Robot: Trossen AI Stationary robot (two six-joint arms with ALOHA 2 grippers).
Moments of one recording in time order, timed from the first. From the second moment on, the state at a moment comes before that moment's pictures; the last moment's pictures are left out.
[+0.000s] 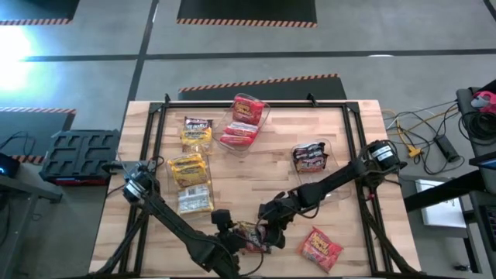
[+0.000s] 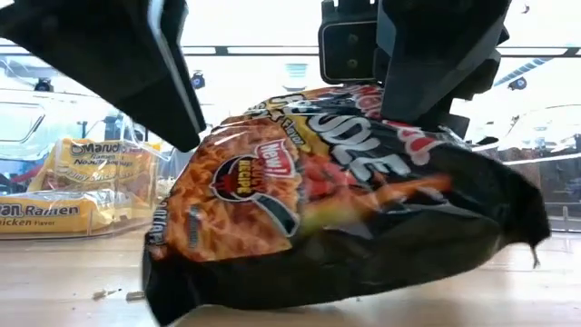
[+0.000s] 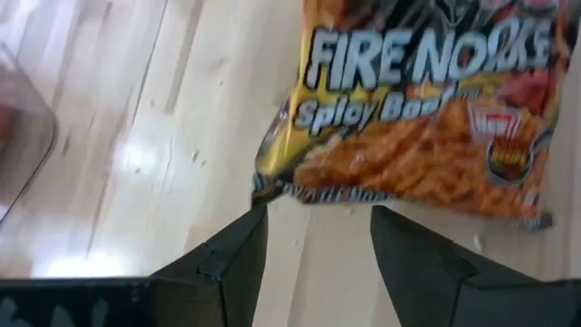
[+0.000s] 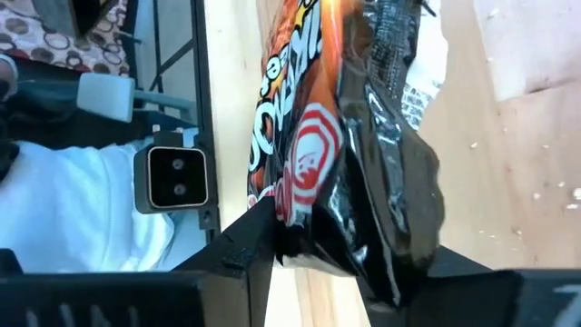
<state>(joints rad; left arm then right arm) -0.71 2.16 1.72 -1.02 -0.65 -0.82 0.37 1.87 1.07 0.07 -0.36 0.81</state>
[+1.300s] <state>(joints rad) -0.62 2.14 1.72 -1.22 -0.76 -1.03 0.14 1.21 1.07 -0.84 -0.04 0.58</state>
